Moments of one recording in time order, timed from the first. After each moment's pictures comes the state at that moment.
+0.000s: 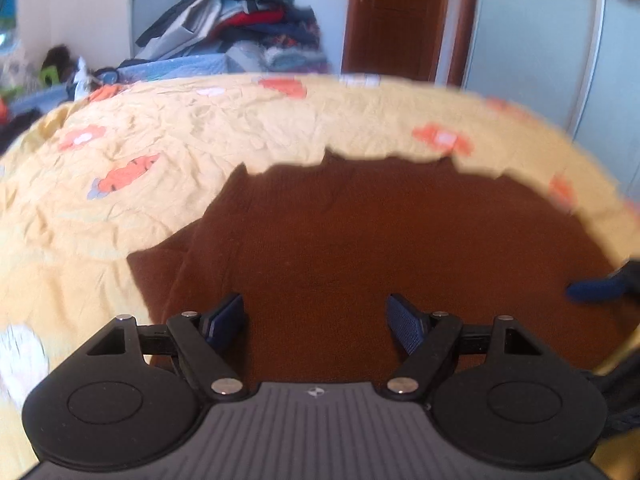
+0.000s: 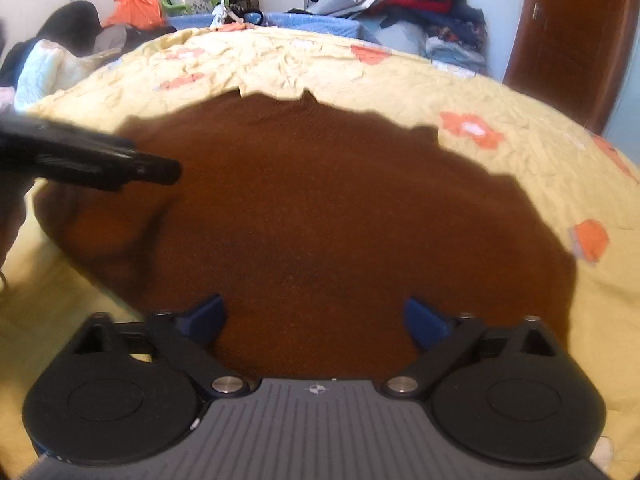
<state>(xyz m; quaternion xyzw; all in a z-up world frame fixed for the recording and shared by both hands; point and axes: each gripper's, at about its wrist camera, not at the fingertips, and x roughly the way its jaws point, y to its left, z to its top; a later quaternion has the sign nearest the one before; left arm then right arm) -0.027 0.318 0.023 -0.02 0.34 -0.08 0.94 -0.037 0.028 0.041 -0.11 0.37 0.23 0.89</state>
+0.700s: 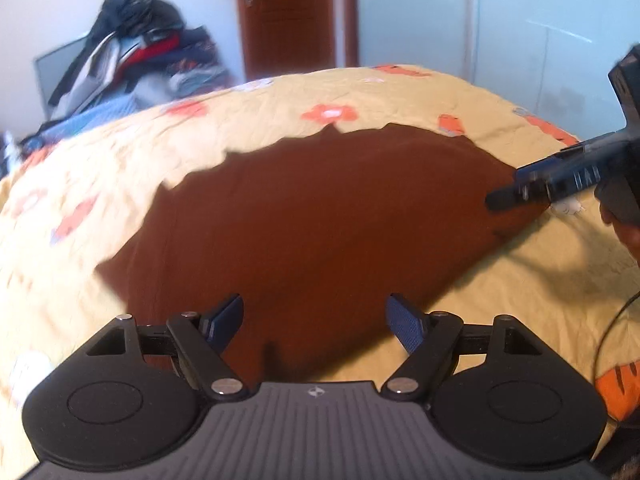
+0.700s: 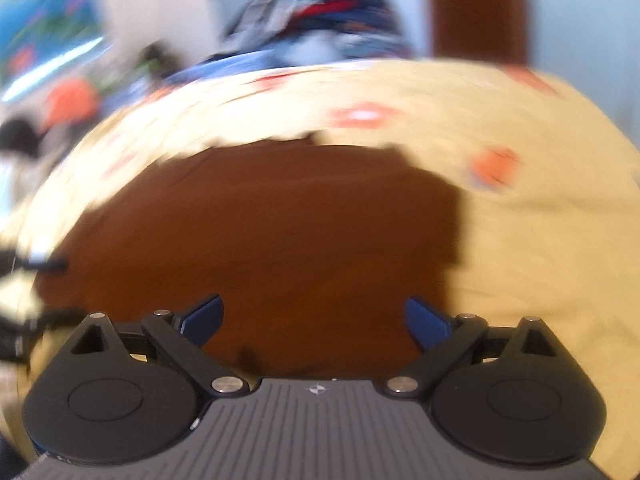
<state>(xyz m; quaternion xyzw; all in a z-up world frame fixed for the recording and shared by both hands) -0.084 0.281 0.032 0.13 0.33 -0.20 0.91 -0.059 -0.092 0.053 0.07 0.38 0.13 0.91</state>
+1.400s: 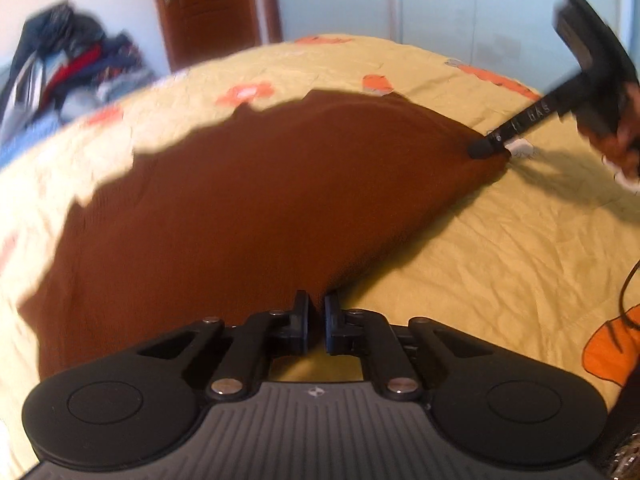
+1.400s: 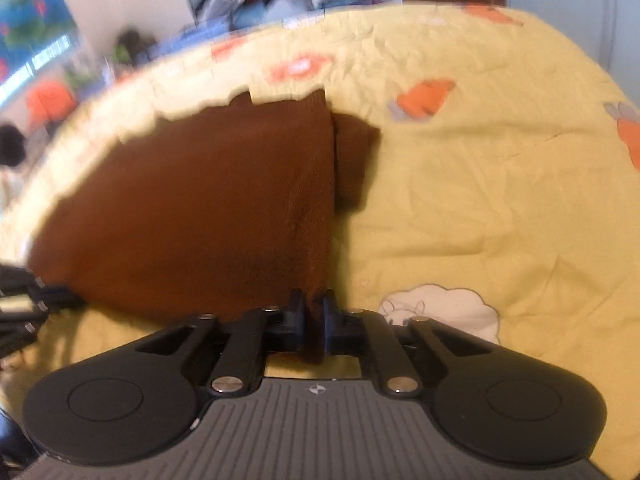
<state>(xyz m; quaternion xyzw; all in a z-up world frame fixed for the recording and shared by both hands) -0.077 0.249 0.006 0.16 0.36 -0.28 0.88 -0.049 -0.146 0.028 0.10 0.43 0.15 0.88</state>
